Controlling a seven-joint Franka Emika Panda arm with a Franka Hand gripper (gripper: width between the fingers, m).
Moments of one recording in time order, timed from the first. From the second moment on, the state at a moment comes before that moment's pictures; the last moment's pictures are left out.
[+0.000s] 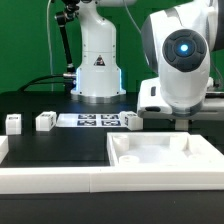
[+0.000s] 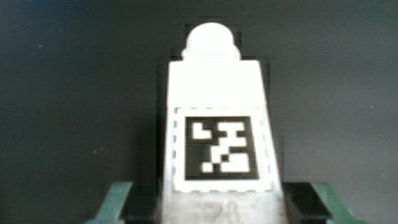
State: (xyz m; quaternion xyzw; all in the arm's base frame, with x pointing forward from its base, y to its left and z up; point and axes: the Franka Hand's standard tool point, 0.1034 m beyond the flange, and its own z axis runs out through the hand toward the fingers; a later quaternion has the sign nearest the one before) arm 0.374 0.173 0.009 -0.90 0.12 0.42 0.10
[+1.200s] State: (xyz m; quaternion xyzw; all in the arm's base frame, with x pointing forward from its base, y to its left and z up) arm 0.429 0.128 0.059 -0.95 0.06 0.29 0.14
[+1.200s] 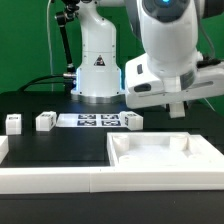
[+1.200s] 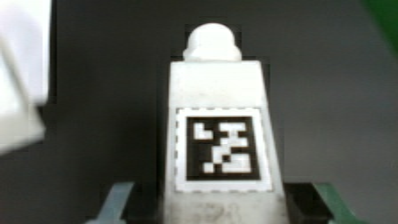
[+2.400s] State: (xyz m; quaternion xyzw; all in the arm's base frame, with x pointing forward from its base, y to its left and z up) arm 0.477 0.088 0.105 -0.99 0.04 -0.09 0.08
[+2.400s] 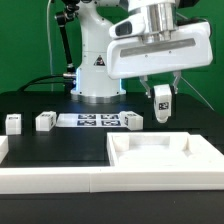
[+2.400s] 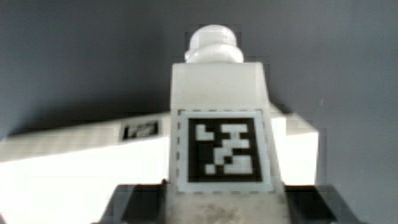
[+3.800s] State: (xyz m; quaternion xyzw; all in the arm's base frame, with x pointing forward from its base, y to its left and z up) arm 0.526 0.084 0.117 -0.97 -0.03 -0.24 0.05
